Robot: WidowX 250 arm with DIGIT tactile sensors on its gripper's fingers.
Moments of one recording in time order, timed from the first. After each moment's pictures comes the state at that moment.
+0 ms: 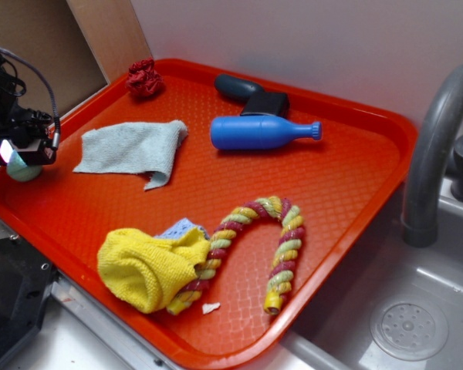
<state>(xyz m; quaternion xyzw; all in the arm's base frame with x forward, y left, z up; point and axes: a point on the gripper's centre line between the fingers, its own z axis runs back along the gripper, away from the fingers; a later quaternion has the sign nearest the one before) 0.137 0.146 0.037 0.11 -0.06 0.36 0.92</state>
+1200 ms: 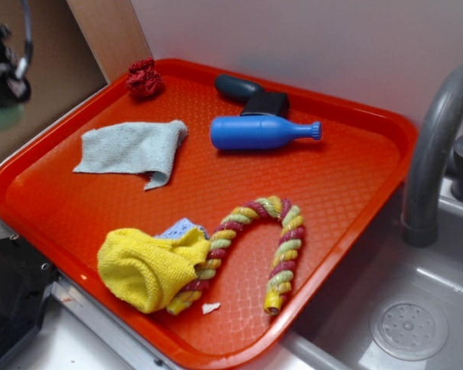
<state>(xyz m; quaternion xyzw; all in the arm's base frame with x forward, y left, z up) 0.137 0.045 0.165 0.00 -0.07 0.27 0.96</state>
